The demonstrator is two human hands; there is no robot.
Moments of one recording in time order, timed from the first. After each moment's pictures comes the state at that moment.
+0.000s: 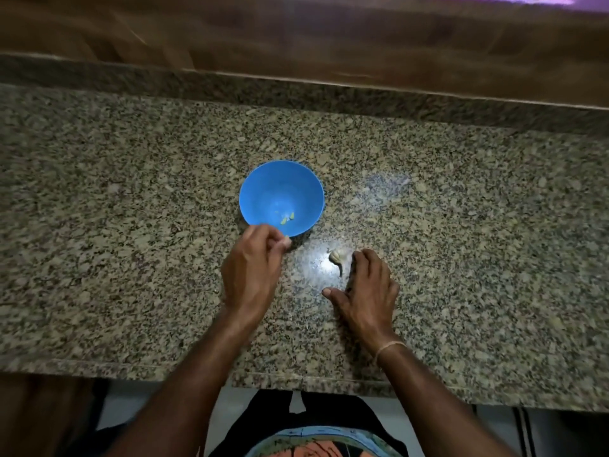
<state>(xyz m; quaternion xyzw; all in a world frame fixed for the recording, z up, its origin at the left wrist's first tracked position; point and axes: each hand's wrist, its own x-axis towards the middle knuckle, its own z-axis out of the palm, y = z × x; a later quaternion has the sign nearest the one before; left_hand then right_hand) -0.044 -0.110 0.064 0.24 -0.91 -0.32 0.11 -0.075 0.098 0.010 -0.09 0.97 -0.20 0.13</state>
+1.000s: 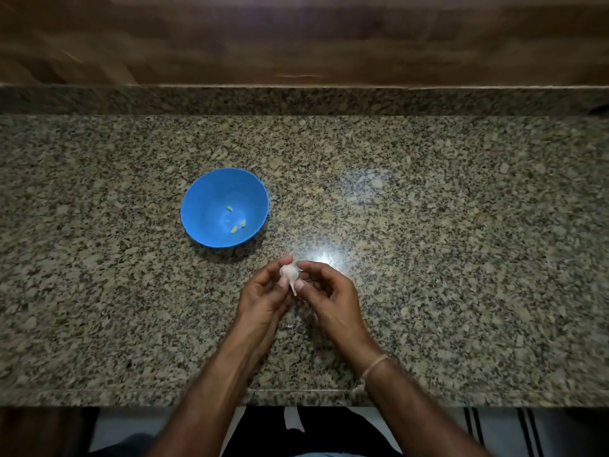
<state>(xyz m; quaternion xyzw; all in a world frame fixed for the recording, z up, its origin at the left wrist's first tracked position) -0.047 -0.003 0.030 0.31 -0.43 -0.85 -0.02 -0.084 0.133 0.033 0.01 0.70 -0.68 0.22</state>
